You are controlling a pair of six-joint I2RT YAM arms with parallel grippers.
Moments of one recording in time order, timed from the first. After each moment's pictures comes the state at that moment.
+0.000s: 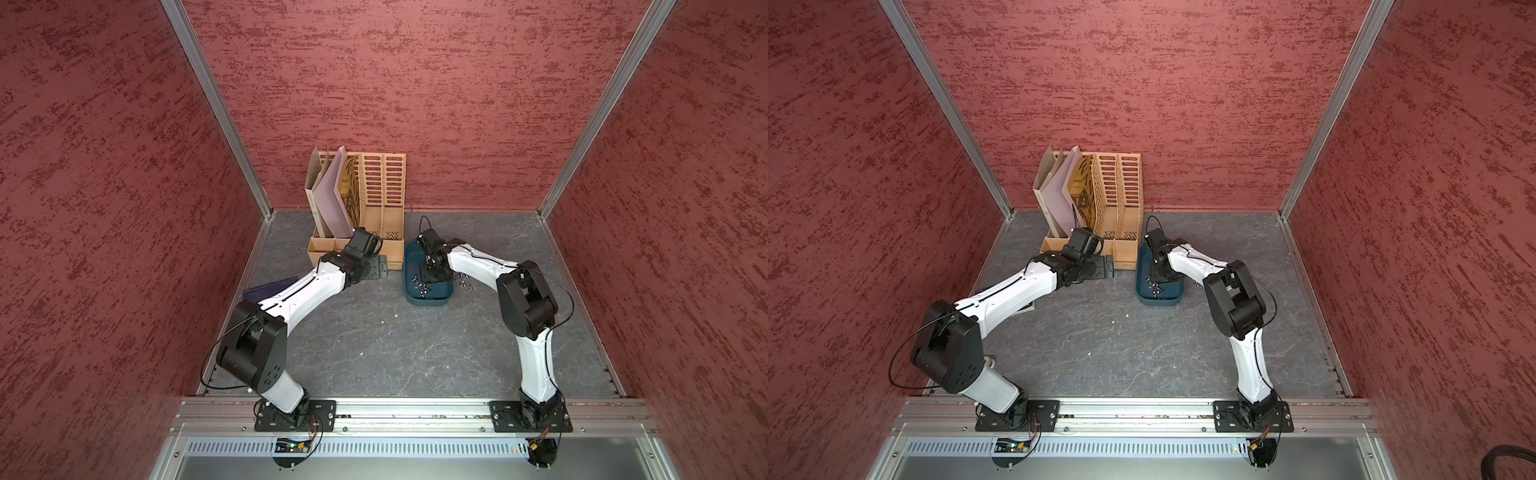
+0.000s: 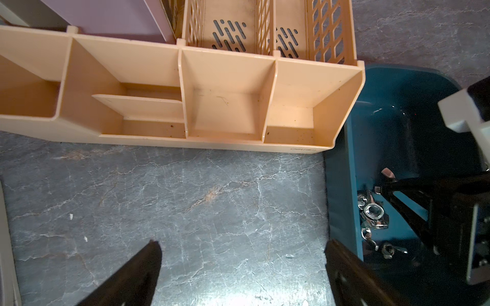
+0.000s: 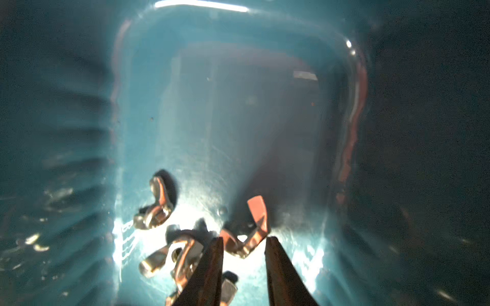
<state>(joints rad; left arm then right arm) -0.49 1.59 1.19 -0.54 -0.19 -0.47 0.52 2.12 1.60 -0.73 0.10 0.42</state>
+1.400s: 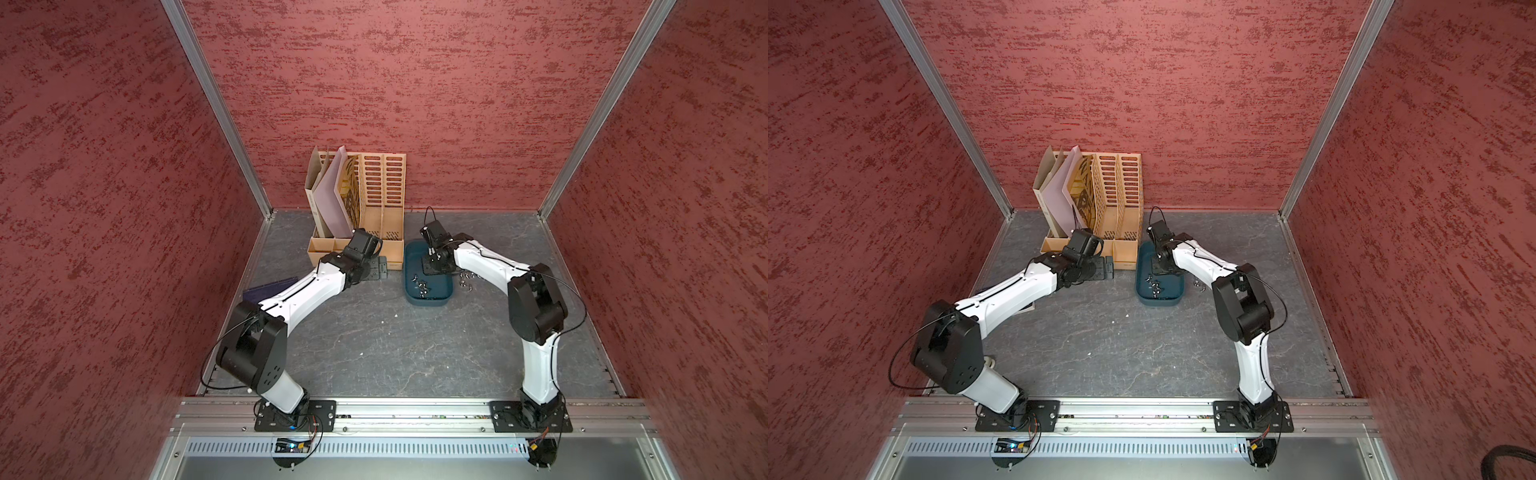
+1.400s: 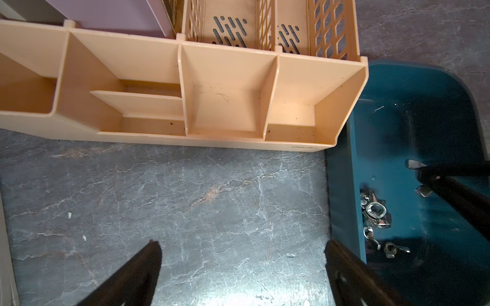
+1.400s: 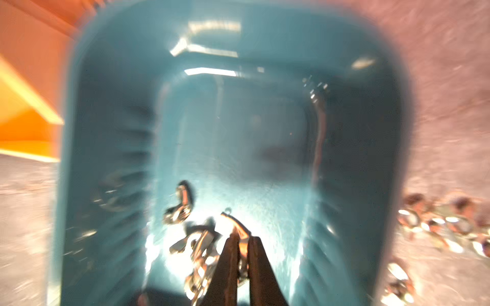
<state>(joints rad) -0.49 1.59 1.18 -0.54 -0.18 -0.47 0.51 2.01 1.60 -0.73 0.11 0.41</state>
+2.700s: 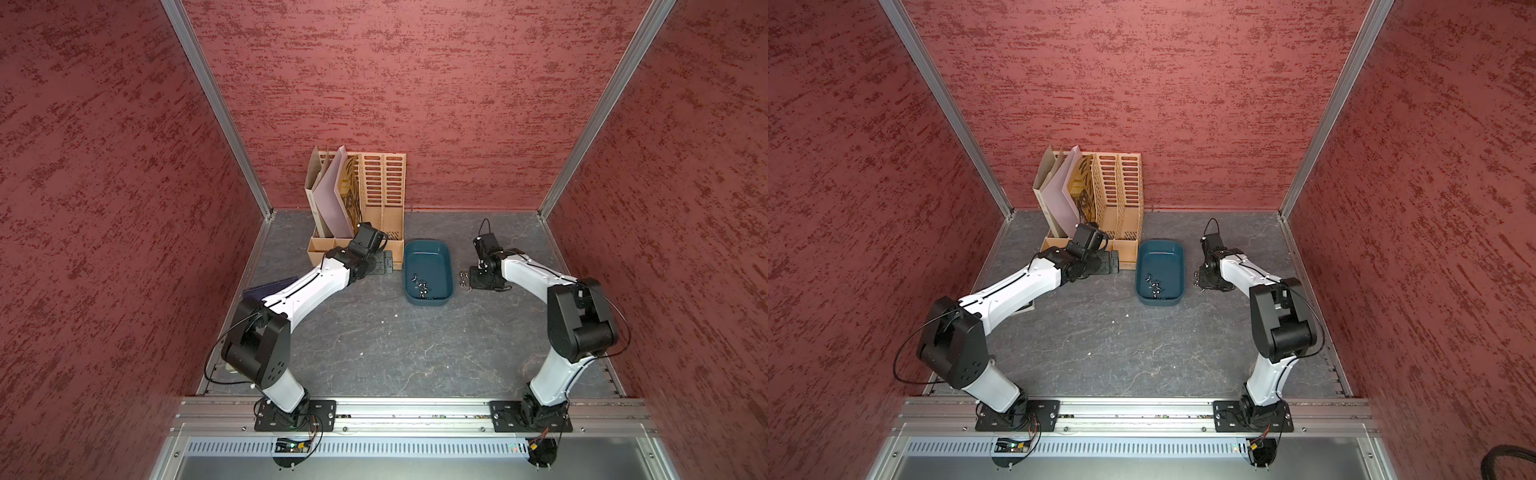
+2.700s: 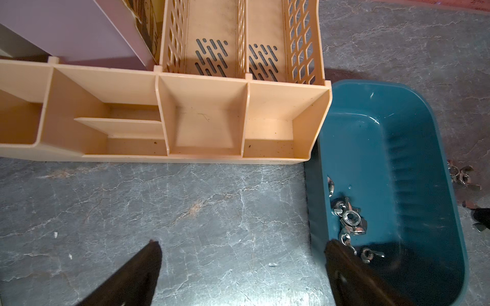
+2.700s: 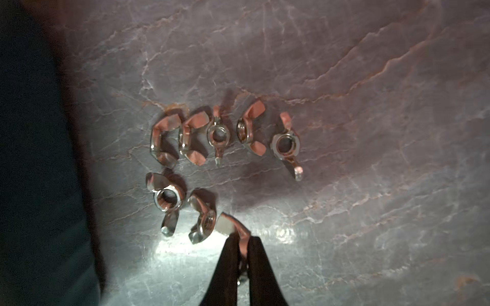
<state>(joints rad) -0.52 1.62 1.26 -0.55 -0.18 -0.47 0.22 1.79 1.17 -0.63 0.12 0.32</state>
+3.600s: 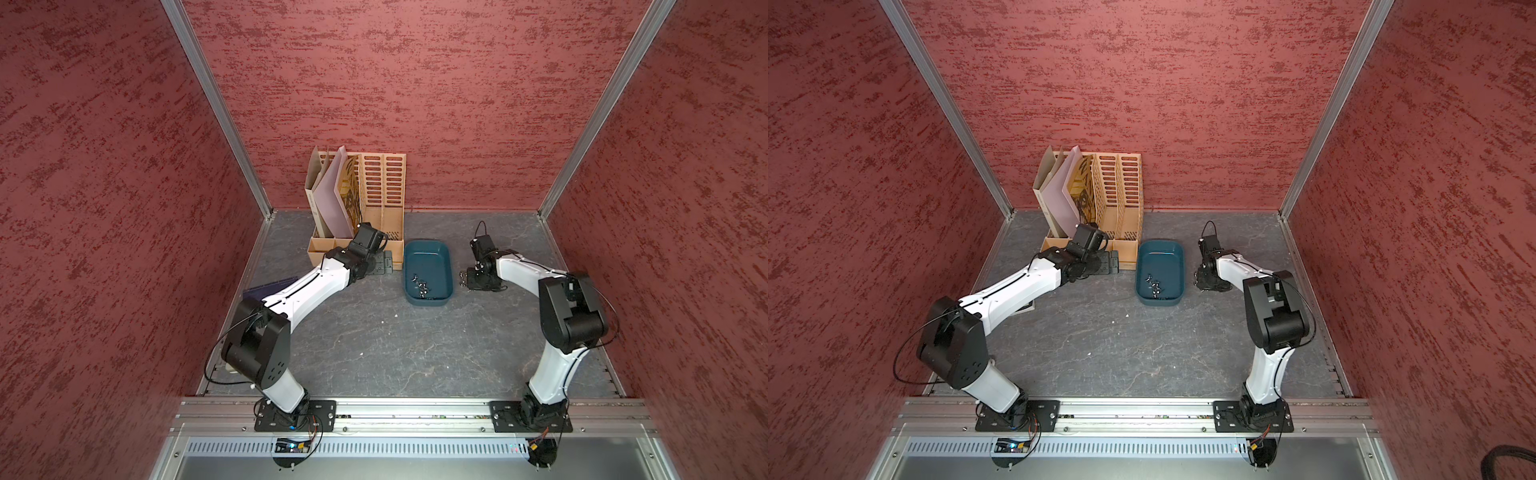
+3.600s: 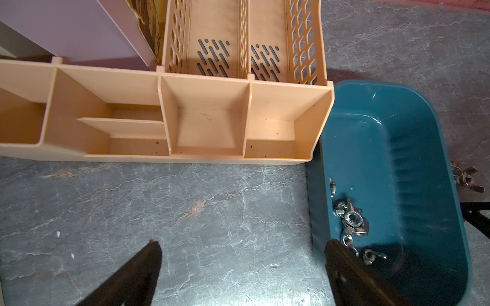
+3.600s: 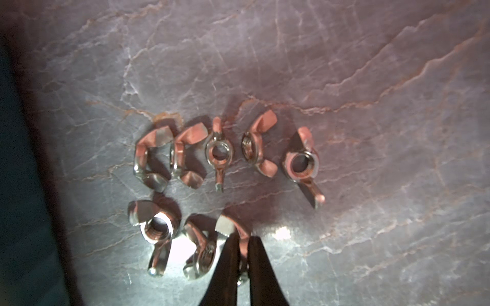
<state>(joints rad) -0.52 1.62 1.26 -0.55 -0.19 -0.47 0.22 1.86 1.19 -0.59 0.12 0.32</state>
